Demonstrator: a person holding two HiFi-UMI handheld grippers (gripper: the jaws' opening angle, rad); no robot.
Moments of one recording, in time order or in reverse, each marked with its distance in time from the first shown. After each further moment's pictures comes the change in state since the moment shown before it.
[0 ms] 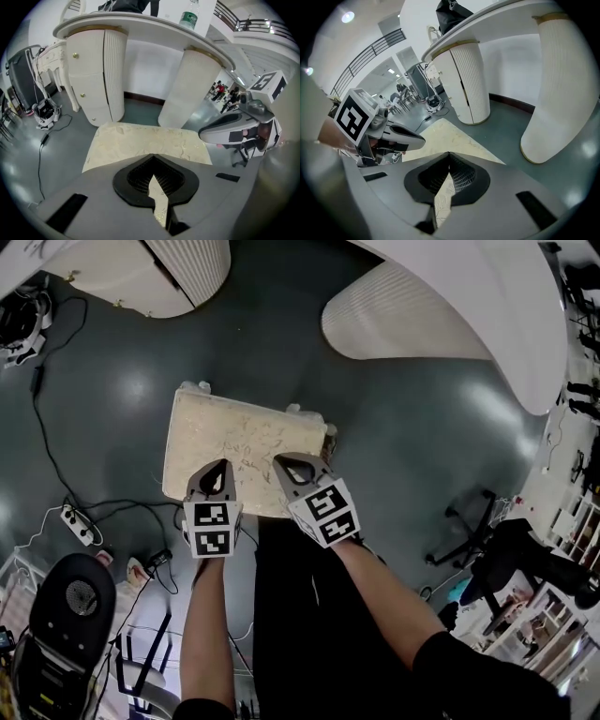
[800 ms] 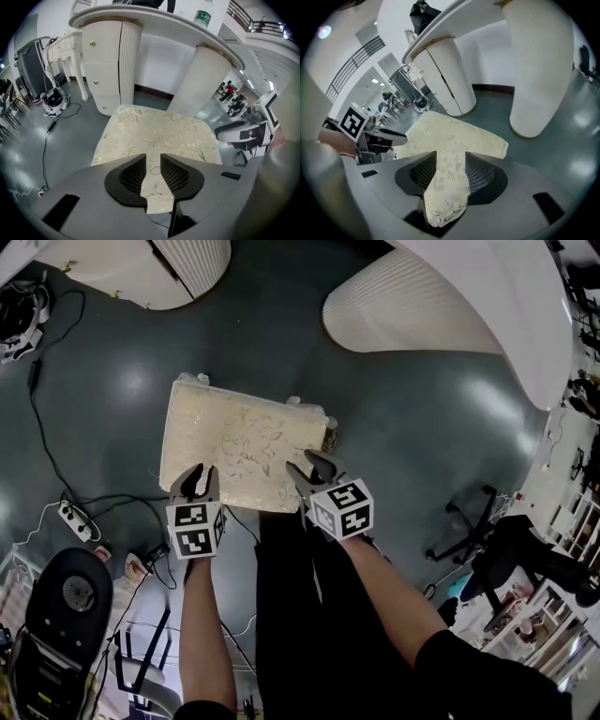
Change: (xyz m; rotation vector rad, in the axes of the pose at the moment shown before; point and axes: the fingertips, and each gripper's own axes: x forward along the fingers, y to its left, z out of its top) left arm -0.008 0.032 -0.047 -0.097 0.057 0.053; right arm -0.011 -0.027 -0.058 0.219 0.033 -0.054
